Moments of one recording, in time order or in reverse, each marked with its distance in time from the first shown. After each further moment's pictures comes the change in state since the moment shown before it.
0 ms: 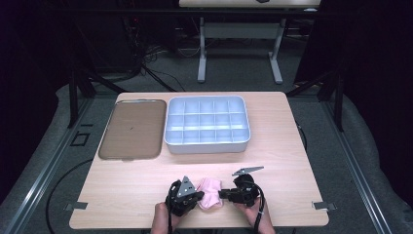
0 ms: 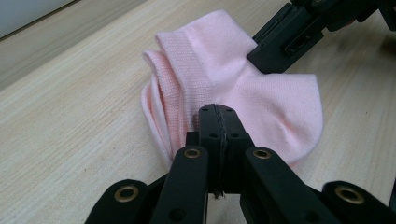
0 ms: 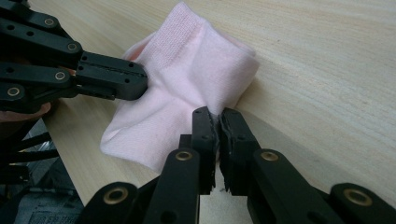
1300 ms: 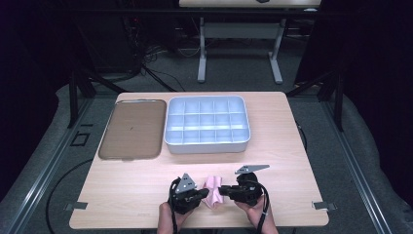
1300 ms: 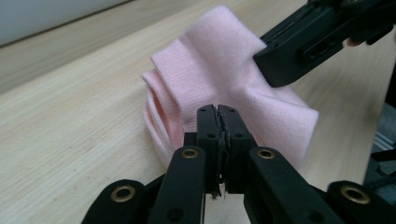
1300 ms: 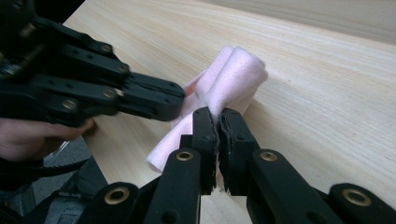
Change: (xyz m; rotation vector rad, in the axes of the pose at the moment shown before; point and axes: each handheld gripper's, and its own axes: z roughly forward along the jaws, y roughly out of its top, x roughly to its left) left arm -0.003 0.011 -0.007 -0.082 -0.036 -0.084; right arm 0.016 0.009 -0.026 -0.088 0.021 -0.051
